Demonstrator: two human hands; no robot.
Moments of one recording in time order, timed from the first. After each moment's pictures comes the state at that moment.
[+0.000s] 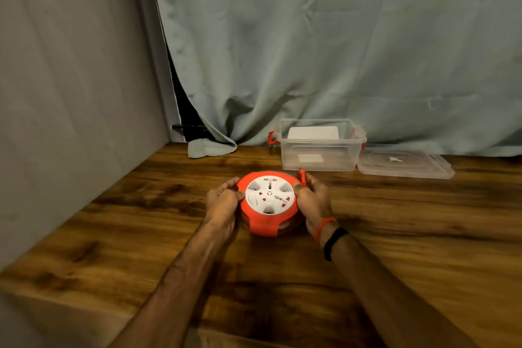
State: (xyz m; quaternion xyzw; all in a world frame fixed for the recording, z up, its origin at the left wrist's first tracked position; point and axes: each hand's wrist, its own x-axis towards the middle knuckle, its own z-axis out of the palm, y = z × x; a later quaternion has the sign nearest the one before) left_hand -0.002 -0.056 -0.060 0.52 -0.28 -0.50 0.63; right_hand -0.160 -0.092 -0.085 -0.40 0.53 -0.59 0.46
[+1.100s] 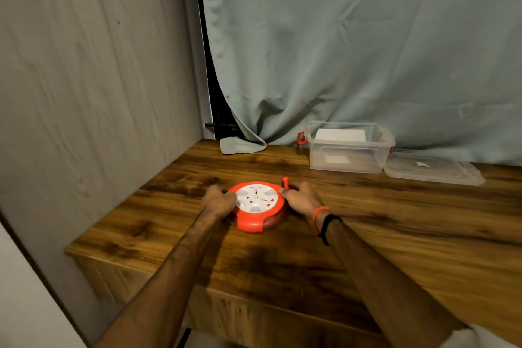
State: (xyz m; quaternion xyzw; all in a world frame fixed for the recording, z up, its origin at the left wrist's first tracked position) left_hand 0.093 -0.037 -0.067 0.75 -0.41 -0.29 0.43; right_hand -0.094 -0.082 -0.075 -0.59 0.60 -0.34 0.42
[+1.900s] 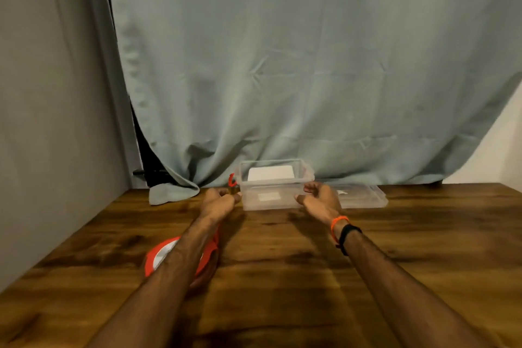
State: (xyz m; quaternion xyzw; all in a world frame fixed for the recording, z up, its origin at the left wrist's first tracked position) left_hand -0.053 -0.103 0.006 0.60 -0.51 -0.38 0.49; right_hand -0.278 -0.092 0.000 -0.51 0.65 -0.49 0.27
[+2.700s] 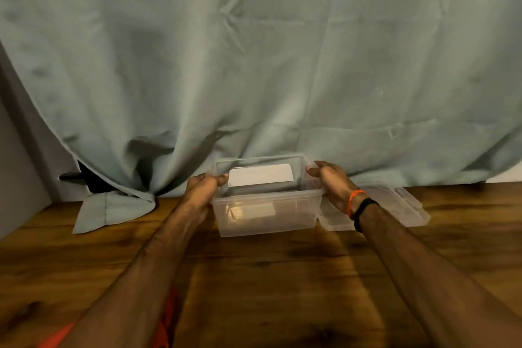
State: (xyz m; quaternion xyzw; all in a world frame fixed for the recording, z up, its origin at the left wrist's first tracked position) left_hand -0.085 -0.300 -0.019 0.56 -0.39 -0.50 0.52; right_hand -0.344 -0.293 -0.023 -0.43 0.59 -0.53 0.43
